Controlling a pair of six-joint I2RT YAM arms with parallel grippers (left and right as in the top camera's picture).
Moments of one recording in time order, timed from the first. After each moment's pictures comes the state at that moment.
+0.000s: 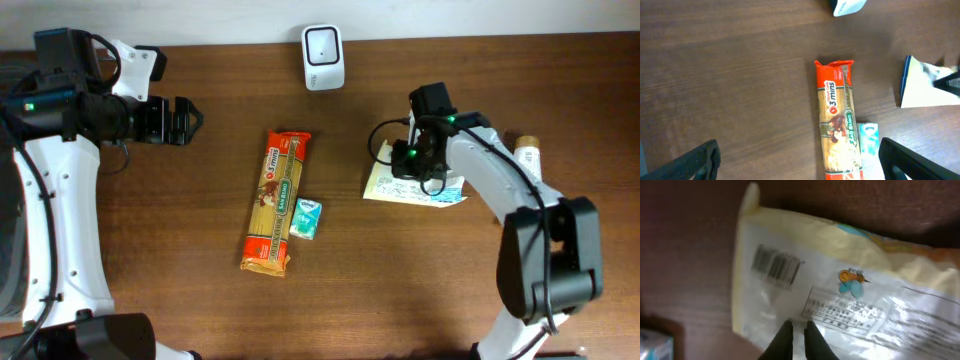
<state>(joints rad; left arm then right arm) 0.16 1.68 1.83 -1.20 0.39 0.27 0.19 1.92 1.37 -0.78 -0.14 0.32</state>
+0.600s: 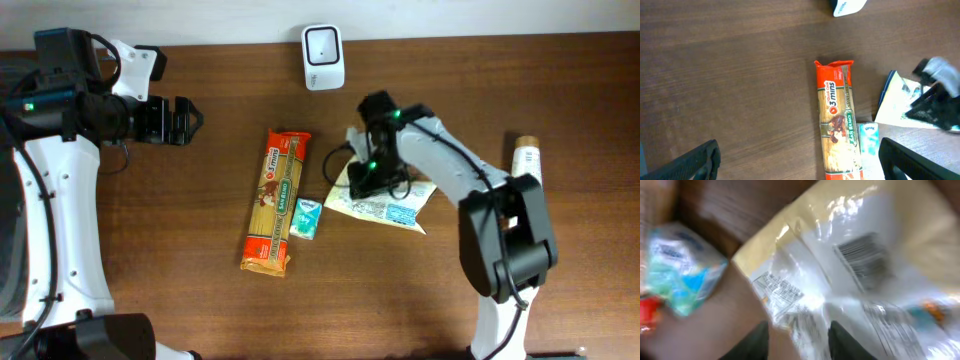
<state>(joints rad) 0.16 1.68 1.83 -1.20 0.39 0.27 0.35 2.07 1.59 -1.05 -0.32 -0.01</state>
